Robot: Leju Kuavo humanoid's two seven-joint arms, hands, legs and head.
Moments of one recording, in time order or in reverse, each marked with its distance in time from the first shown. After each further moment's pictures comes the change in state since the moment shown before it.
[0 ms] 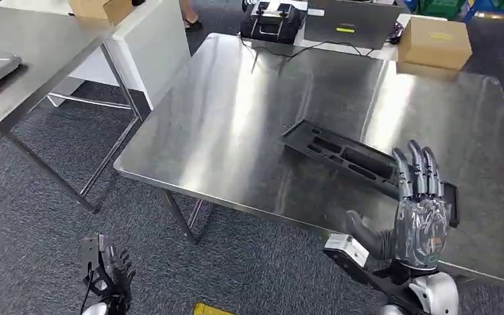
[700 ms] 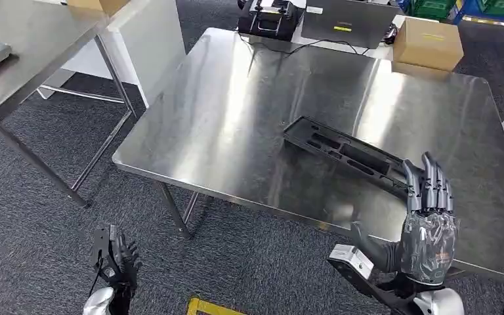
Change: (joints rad) left arm -0.126 0.117 -0.117 0.273 0.123 0.028 -0.090; right arm 0.065 0.008 -0.033 -0.024 0.014 -0.030 -0.009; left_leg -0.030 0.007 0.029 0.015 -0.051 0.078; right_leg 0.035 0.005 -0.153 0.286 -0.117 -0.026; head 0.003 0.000
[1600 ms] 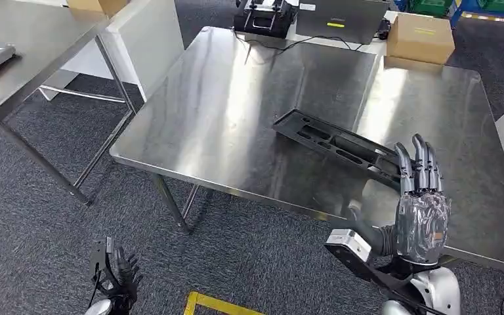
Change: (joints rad) left arm 0.074 0.012 -0.032 -0.039 0.092 0.021 0.010; right arm -0.094 0.027 0.002 0.016 -0.039 0.097 -0.030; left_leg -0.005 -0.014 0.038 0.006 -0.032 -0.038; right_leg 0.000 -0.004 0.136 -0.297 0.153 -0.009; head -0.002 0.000
